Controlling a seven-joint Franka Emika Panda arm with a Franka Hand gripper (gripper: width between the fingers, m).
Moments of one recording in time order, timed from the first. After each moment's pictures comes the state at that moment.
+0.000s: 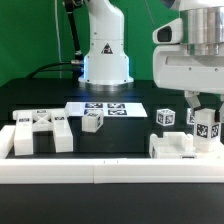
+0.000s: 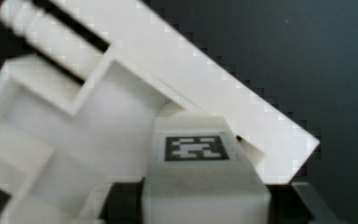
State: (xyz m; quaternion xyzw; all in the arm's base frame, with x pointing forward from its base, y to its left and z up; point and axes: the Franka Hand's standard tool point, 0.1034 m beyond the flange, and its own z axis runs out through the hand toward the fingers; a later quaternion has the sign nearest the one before) arm 0.615 0.130 0.080 -0.87 0.48 -0.01 0.06
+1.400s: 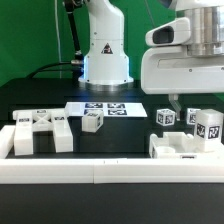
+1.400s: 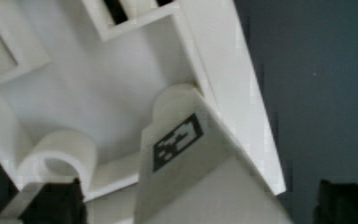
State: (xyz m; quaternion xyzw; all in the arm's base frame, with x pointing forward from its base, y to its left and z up) arm 0.618 0.125 0.080 -0.99 0.13 -0.03 0.05
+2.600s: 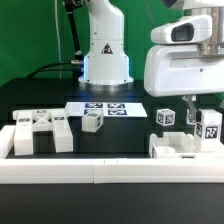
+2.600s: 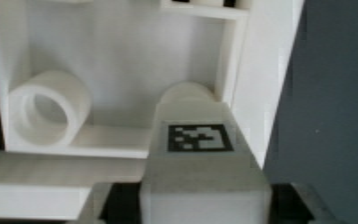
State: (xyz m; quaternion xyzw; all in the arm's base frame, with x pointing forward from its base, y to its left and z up) arm 0.617 0.127 0.079 -1.00 -0.03 -0.04 0.02
